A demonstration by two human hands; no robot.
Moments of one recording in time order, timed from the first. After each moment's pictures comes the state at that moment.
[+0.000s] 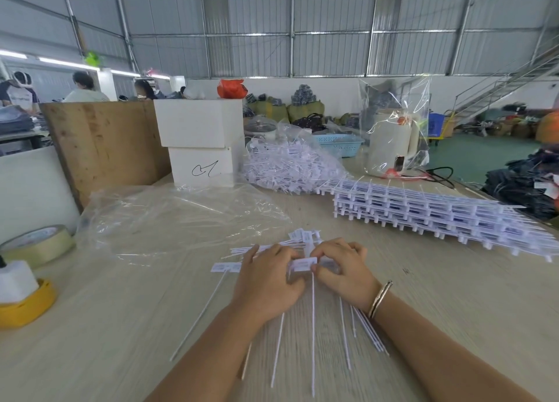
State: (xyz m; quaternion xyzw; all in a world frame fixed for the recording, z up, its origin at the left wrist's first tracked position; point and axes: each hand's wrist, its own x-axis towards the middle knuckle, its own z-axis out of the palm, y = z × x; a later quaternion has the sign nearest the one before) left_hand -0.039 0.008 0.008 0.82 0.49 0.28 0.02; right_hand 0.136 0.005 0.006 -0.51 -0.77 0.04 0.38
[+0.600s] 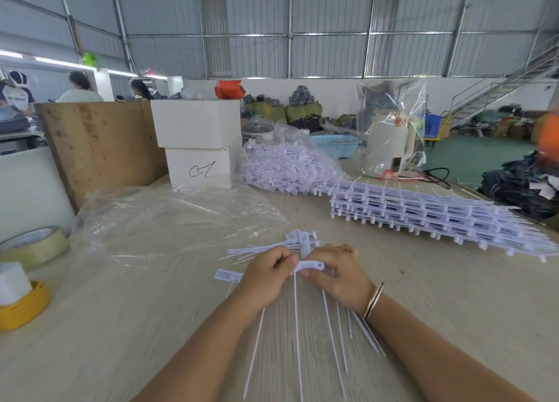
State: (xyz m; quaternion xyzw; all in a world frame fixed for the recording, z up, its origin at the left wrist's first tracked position) left_hand -0.034 0.014 0.009 0.71 0.47 0.40 0.34; right_hand 0.132 -0.002 0.009 -0.47 -0.79 0.08 0.39
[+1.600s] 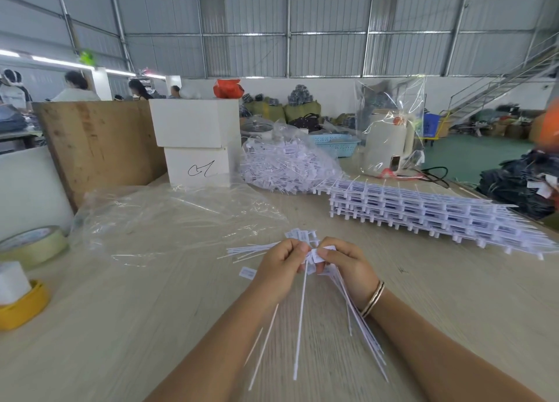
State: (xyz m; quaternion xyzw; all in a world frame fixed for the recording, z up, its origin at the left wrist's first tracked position) left_hand -0.011 0.006 0.020 0.67 0.41 0.47 0.40; right_hand 0.134 0.001 0.012 -0.32 -0.62 0.42 0.57
